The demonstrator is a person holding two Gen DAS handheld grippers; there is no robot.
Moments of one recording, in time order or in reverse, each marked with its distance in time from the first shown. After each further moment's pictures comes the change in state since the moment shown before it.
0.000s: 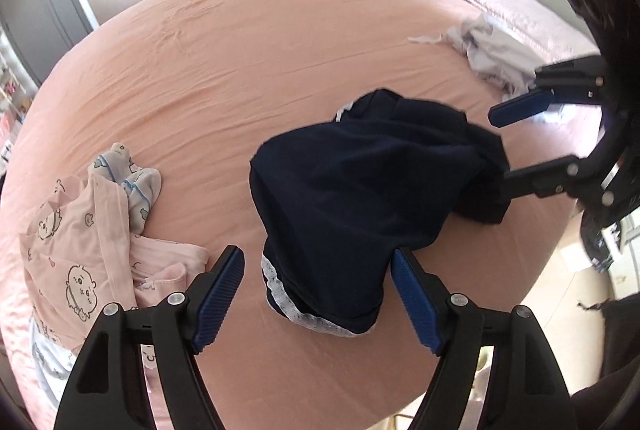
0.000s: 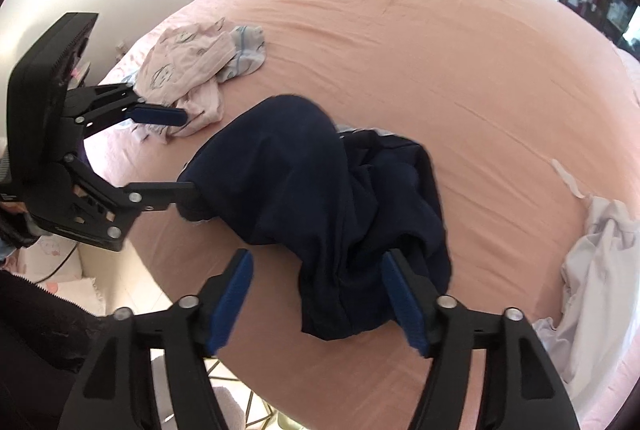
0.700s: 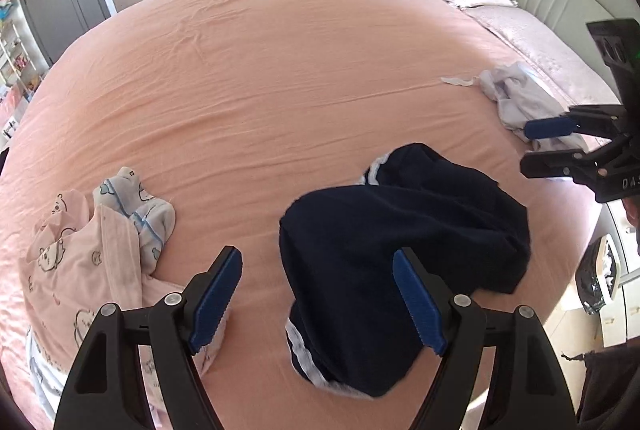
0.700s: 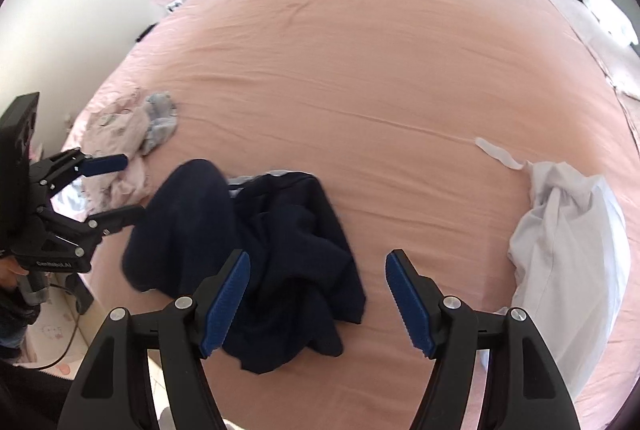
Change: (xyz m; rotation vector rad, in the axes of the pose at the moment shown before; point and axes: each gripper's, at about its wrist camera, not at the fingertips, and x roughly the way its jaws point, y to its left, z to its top) left arm 0.025 0.027 0.051 -0.095 -0.010 0.009; right arm -0.010 -0.068 0.020 0.269 -0.041 -0.104
